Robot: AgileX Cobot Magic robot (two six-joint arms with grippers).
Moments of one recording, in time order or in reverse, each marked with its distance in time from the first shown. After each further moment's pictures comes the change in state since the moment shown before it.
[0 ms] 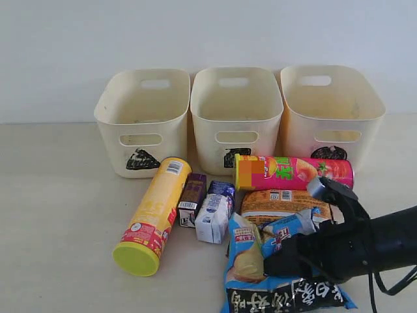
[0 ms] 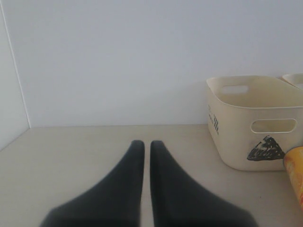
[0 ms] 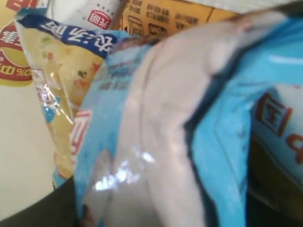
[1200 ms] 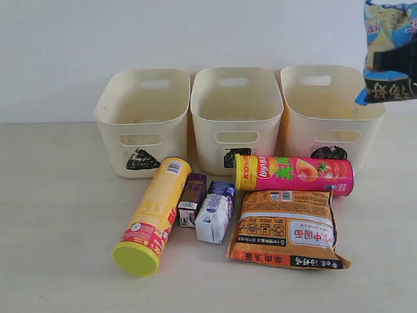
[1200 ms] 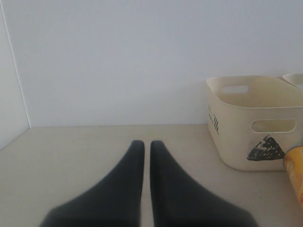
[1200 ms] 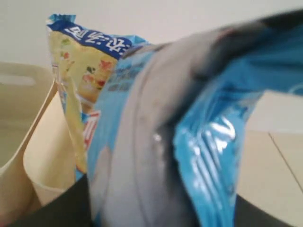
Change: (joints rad) left arm 0.000 0.000 0.000 0.000 0.000 0.000; right arm 0.000 -0.549 -0.304 -0.188 -0.930 0.048
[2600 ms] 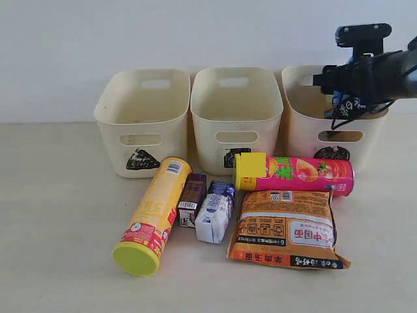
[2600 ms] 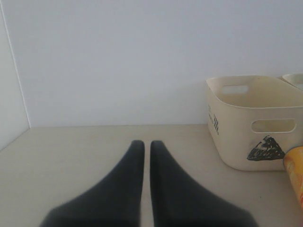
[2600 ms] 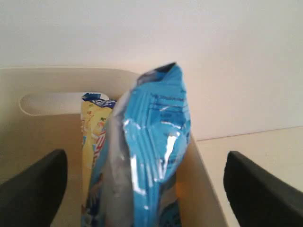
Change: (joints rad) left arm 0.000 0.000 0.000 0.000 0.000 0.000; right arm -0.043 0.899 -0.727 -0.117 -0.141 0.230
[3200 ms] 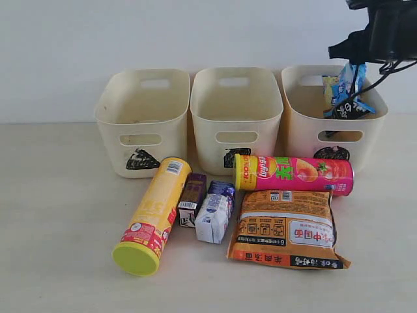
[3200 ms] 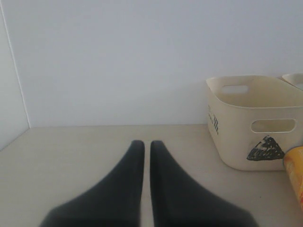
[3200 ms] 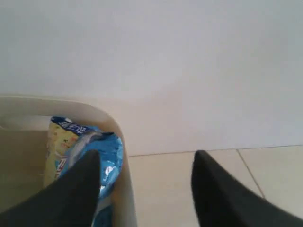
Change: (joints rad) left arm 0.000 0.000 0.000 0.000 0.000 0.000; right arm 0.030 -0.187 0.014 0.348 -0.130 -0.538
